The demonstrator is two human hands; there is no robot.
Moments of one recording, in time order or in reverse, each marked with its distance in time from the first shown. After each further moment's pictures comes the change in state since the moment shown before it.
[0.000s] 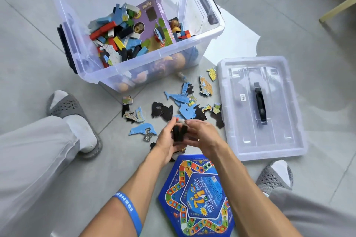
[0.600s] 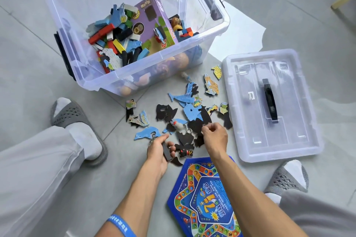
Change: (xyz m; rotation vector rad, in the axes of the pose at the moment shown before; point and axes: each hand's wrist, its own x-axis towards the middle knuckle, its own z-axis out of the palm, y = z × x) left_hand 0.003 -0.003 -0.036 -0.247 0.348 -0.087; right_hand 0.054 0.044 -0.014 -0.402 0.610 -0.193
